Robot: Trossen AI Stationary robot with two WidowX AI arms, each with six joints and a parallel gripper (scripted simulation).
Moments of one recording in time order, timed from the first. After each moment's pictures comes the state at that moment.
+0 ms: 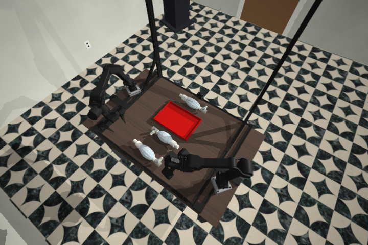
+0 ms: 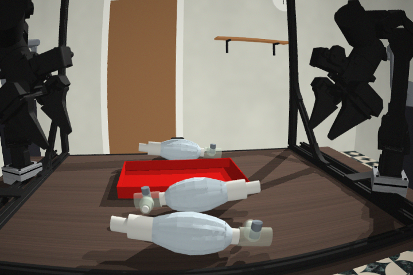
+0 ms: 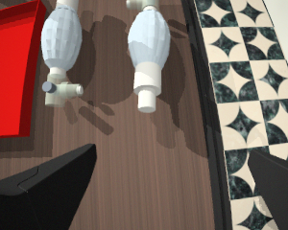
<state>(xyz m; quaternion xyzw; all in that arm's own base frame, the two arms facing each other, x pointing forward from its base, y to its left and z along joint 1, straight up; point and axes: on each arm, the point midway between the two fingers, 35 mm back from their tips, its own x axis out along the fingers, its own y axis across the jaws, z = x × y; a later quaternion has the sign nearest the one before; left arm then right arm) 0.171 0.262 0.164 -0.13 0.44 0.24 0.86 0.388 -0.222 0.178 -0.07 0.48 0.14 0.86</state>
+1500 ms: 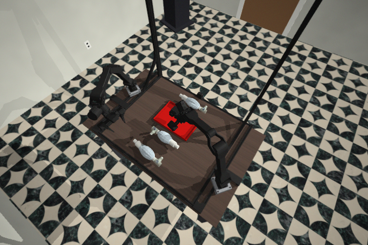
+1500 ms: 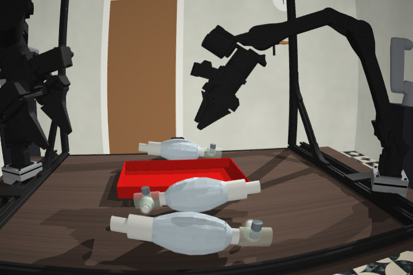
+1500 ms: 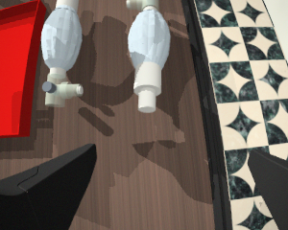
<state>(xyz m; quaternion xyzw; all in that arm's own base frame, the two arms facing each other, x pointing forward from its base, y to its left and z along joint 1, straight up) 0.463 0.155 0.135 -0.14 0.43 0.25 0.85 0.388 -0.222 0.178 -0.07 0.48 0.14 0.86</state>
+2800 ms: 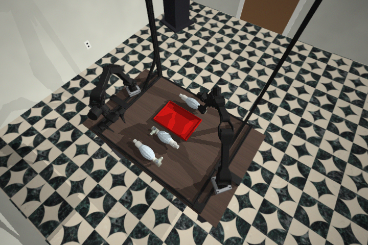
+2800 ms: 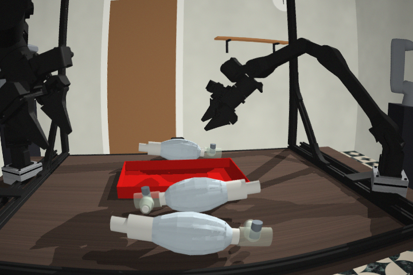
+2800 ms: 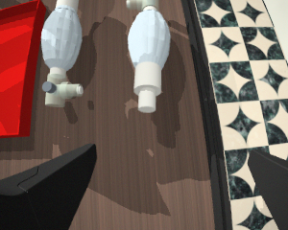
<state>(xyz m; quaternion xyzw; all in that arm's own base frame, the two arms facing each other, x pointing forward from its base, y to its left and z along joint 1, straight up) 0.574 -0.090 0.083 -0.18 0.34 0.25 0.89 0.388 -0.222 0.178 -0.07 0.48 0.14 0.86</state>
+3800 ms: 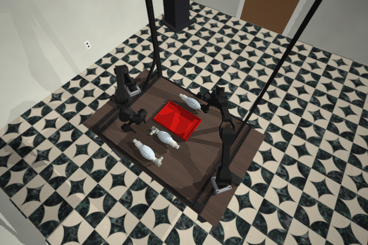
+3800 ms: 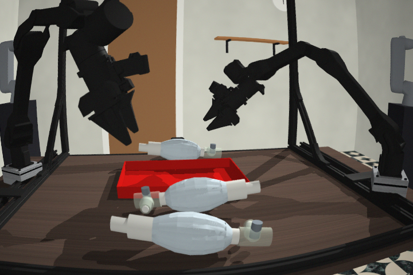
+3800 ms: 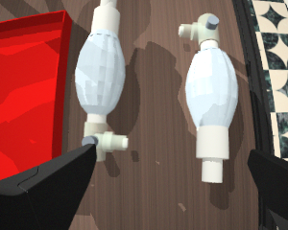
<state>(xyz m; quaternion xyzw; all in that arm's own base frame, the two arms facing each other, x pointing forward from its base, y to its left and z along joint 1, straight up) 0.579 -0.114 0.080 -0.19 0.32 0.25 0.89 0.458 -0.102 0.162 -0.09 0.51 0.16 0.84</state>
